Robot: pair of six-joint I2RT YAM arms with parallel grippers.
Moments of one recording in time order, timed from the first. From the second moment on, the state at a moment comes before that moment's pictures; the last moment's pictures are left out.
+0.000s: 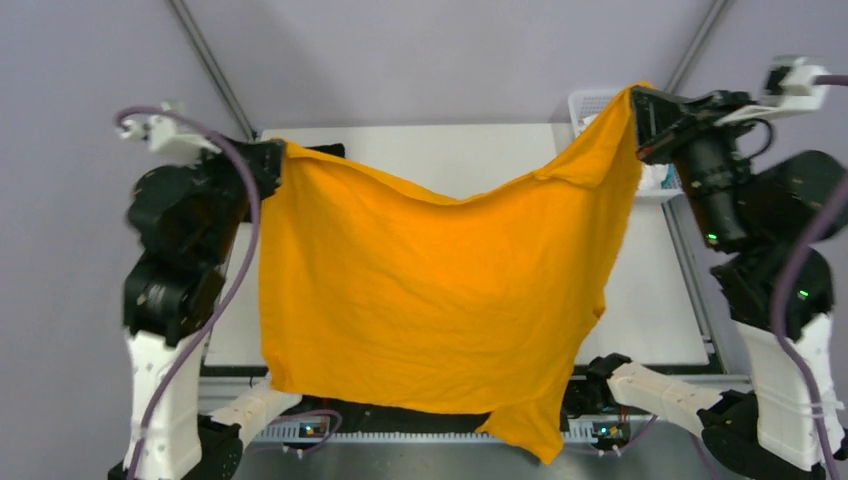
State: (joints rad) left arm -0.26 0.93 1.73 -0.73 -0.14 -0.59; right arm 0.56 0.99 1.87 -0.53 0.30 0.20
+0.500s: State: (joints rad) left arm -0.08 1.83 1.47 -0.57 -0.10 -0.74; right arm 0.29 1.52 1.20 -0.10 0.48 0.34
